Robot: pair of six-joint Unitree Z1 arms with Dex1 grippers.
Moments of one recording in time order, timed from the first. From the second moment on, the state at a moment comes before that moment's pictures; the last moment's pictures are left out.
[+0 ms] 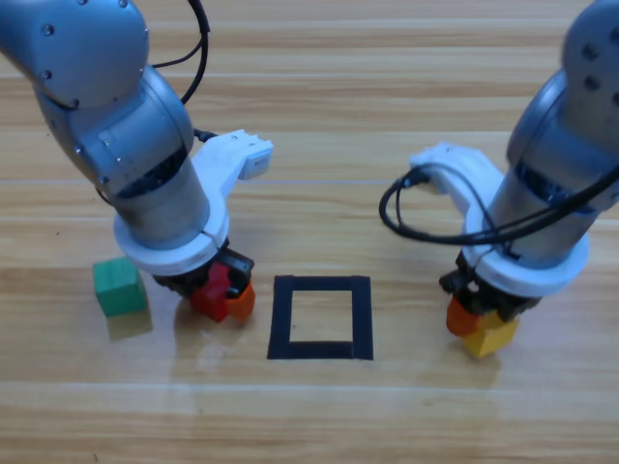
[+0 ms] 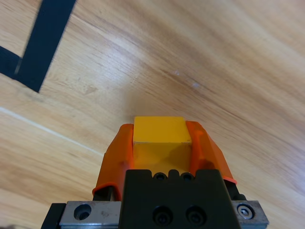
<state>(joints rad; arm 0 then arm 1) -0.81 2.00 -1.23 0.50 0.09 -0.27 0.87 2.05 -1.29 0.66 -0.06 0.29</state>
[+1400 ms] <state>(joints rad) -0.85 1.89 -1.34 0.63 0.20 -0.51 0.87 1.93 -1.29 0.66 -0.06 0.35</state>
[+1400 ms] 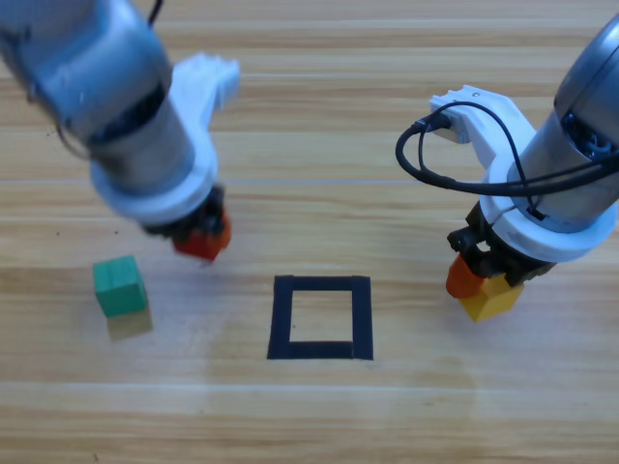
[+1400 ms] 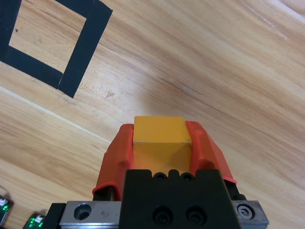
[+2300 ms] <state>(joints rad) -0.99 2.06 -1.62 0.84 0.13 -1.03 0.85 1.93 -1.29 0.66 -0.06 0.37</state>
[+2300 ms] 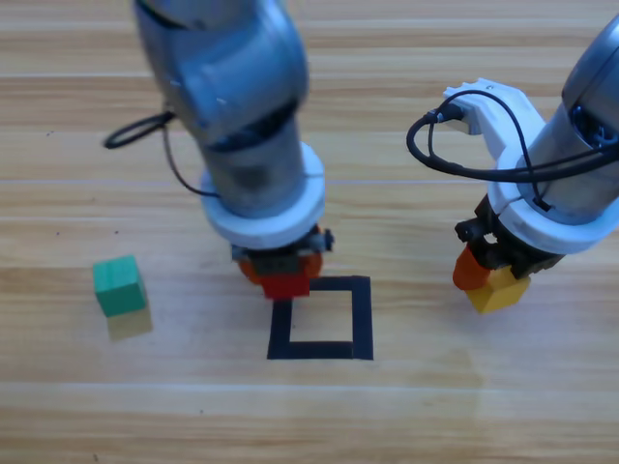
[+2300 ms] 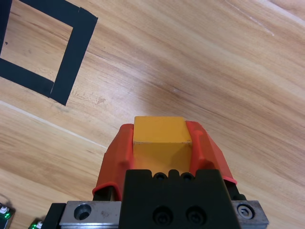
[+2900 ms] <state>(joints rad) -1.02 2.25 -1.75 0.85 0.13 -0.98 0.85 1.93 -1.29 0.66 -0.06 0.37</state>
